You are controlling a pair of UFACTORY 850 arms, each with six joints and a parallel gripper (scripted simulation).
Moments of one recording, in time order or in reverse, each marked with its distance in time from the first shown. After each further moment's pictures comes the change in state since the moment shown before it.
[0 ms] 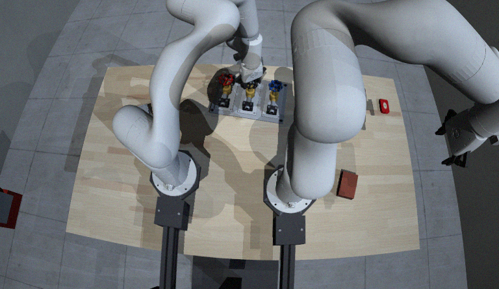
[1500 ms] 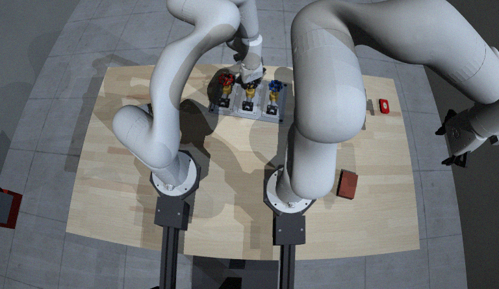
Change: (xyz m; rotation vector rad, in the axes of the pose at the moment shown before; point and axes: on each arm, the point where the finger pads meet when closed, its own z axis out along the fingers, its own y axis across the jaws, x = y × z) left arm 0.000 0.000 0.003 0.000 0.000 0.000; right arm 0.000 0.000 0.000 0.000 0.000 0.000
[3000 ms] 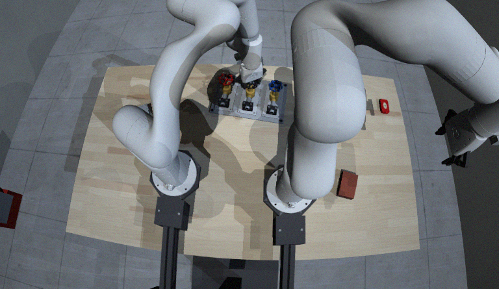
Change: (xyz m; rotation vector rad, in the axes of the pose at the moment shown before) left arm 0.000 0.000 0.000 0.000 0.000 0.069; right arm 0.000 0.000 0.000 0.000 0.000 0.000
